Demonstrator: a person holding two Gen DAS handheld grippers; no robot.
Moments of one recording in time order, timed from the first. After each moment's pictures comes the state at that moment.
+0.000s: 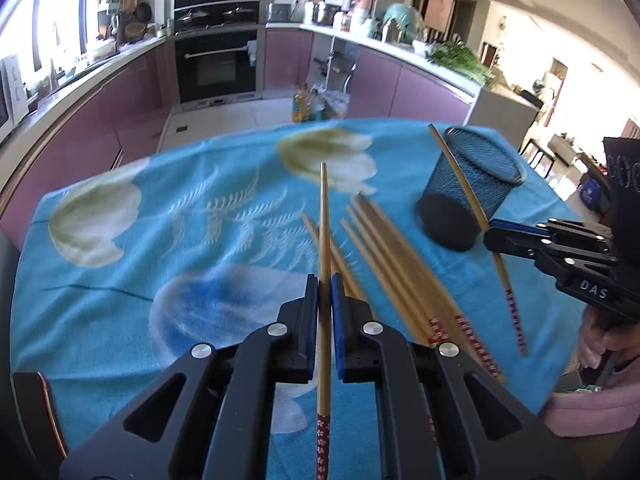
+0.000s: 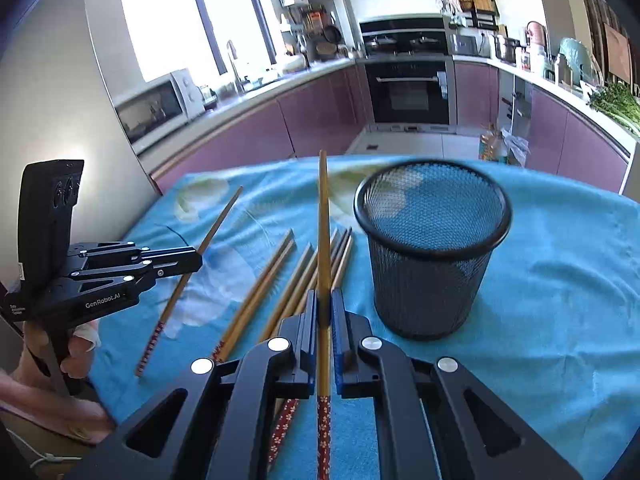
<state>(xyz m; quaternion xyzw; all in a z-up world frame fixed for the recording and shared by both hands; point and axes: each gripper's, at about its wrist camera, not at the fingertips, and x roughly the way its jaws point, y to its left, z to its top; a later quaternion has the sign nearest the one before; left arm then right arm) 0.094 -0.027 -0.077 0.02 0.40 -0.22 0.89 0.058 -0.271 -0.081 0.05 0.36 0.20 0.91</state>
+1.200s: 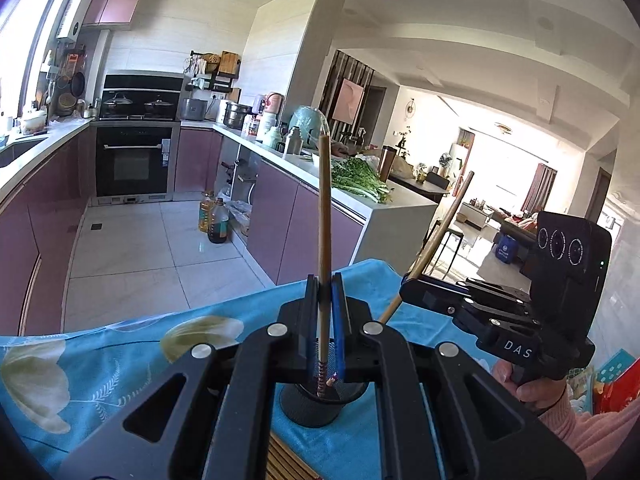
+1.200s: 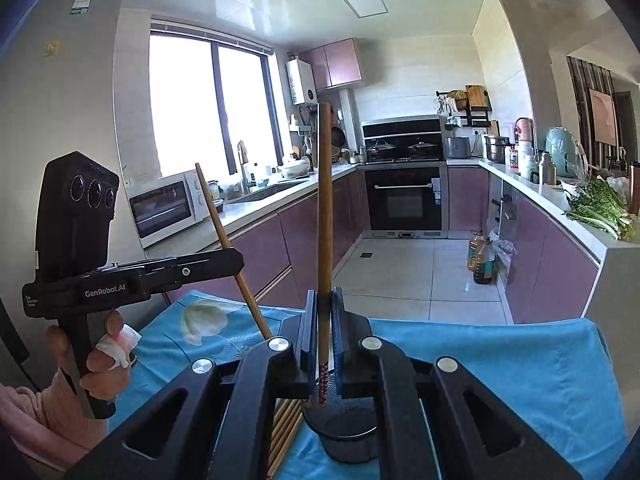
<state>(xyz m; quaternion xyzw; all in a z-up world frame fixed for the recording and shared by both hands) 0.104 -0.112 0.103 -0.05 0.23 -0.37 0.90 0.069 -0.339 0.039 0.05 0.19 0.20 0.96</state>
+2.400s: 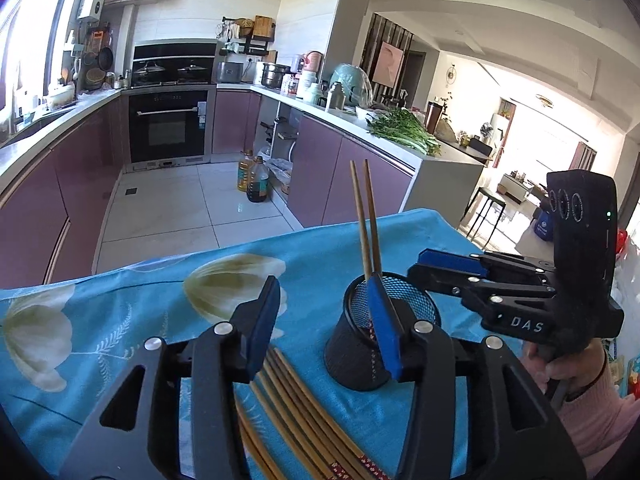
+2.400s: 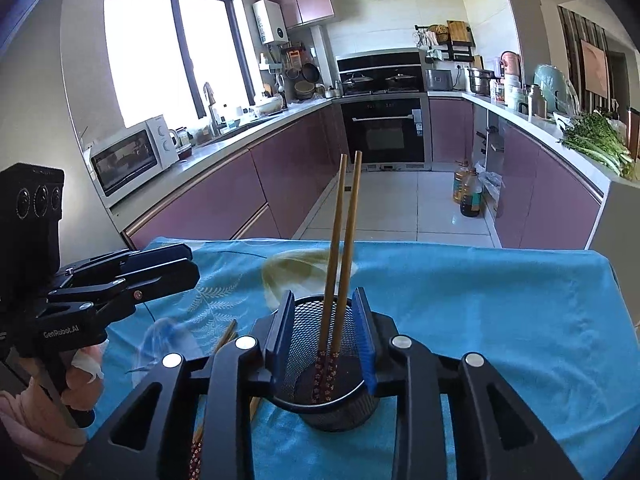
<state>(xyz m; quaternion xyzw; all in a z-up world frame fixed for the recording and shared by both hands) 0.131 -0.106 0.005 -0.01 0.29 -0.30 0.91 0.104 -0.332 -0.030 0.06 0.30 0.17 0.94</state>
